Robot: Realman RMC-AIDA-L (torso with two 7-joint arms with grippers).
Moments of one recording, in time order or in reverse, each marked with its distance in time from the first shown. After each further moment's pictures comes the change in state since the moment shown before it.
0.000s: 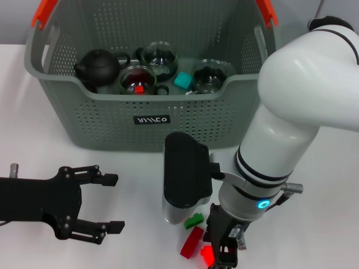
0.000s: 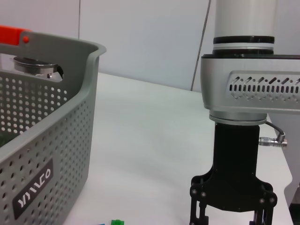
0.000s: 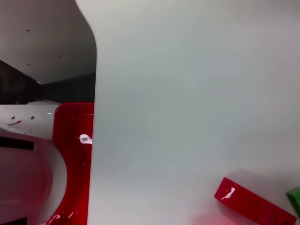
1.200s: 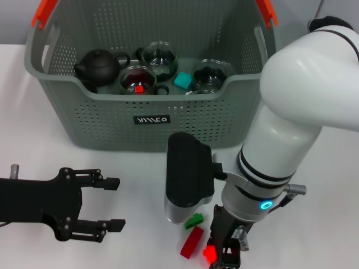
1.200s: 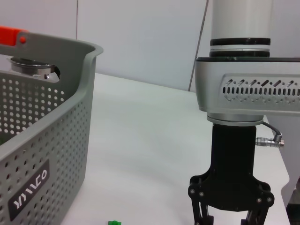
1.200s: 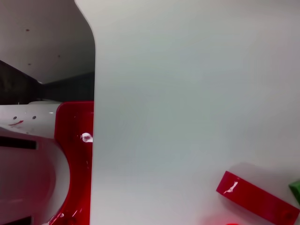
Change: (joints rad) left arm 0.000 0.000 0.000 -0.002 0.001 0.007 0.002; right arm -0.004 -0.004 -0.002 0.000 0.002 -0.009 0.018
